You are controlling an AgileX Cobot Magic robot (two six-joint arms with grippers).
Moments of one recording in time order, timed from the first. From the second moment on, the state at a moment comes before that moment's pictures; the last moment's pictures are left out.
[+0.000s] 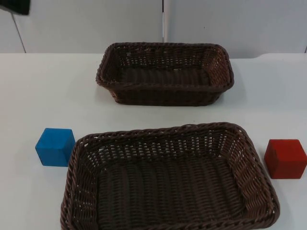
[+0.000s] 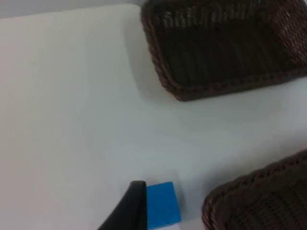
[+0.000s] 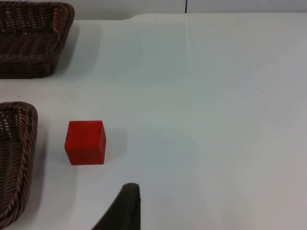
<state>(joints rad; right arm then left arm) 0.00 0.00 -0.52 -0.05 1.08 0.00 -0.09 1.13 -0.91 -0.41 0.67 0.37</state>
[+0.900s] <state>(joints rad) 0.00 0.00 -0.52 -0.05 1.08 0.00 -0.18 1.50 -0.91 -0.42 0.51 0.37</state>
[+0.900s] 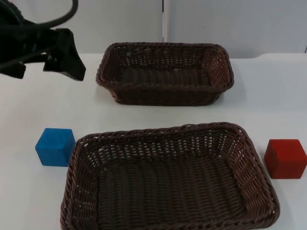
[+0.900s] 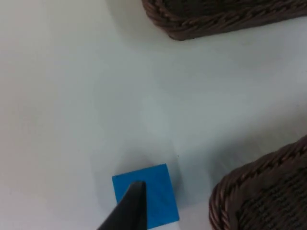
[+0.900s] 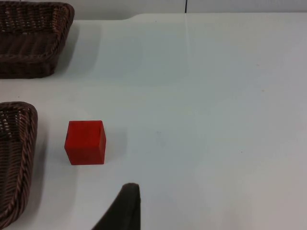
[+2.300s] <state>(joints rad) 0.00 0.00 -0.52 -0.05 1.08 0.00 -0.18 1.84 -0.91 -0.20 0.28 0.10</state>
